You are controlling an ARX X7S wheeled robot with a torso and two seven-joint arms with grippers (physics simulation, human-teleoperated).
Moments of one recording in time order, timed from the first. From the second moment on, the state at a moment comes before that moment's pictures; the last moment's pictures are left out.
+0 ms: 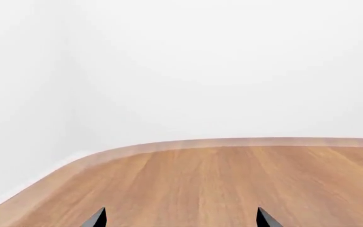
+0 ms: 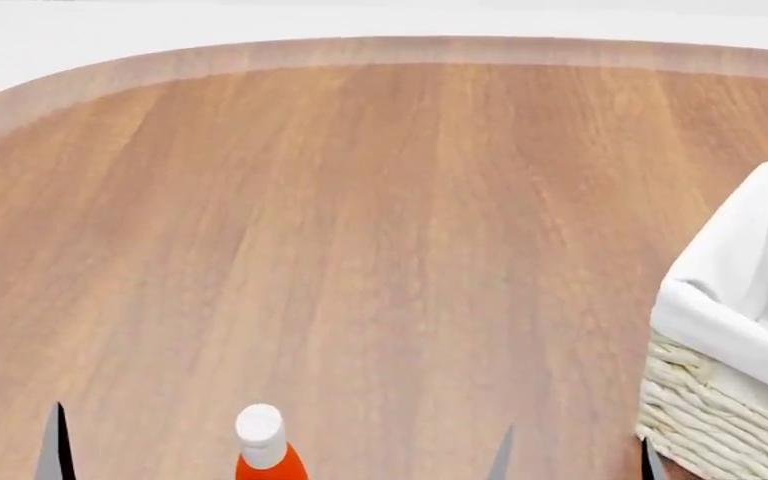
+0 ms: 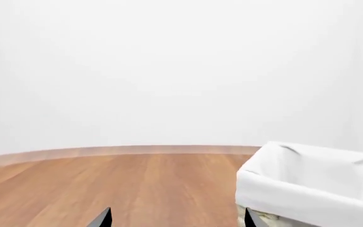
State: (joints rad) left arm 0.14 -0.28 0.09 0.58 -0.20 -0.21 -0.27; right arm -0.10 0.22 -0.17 -0.29 0.11 -0.08 0.33
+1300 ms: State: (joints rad) left arm 0.16 -0.33 0.07 0.61 -0.24 -0.21 -0.30; right arm -0.25 0.42 -0.22 -0.45 0.25 0.02 0.20
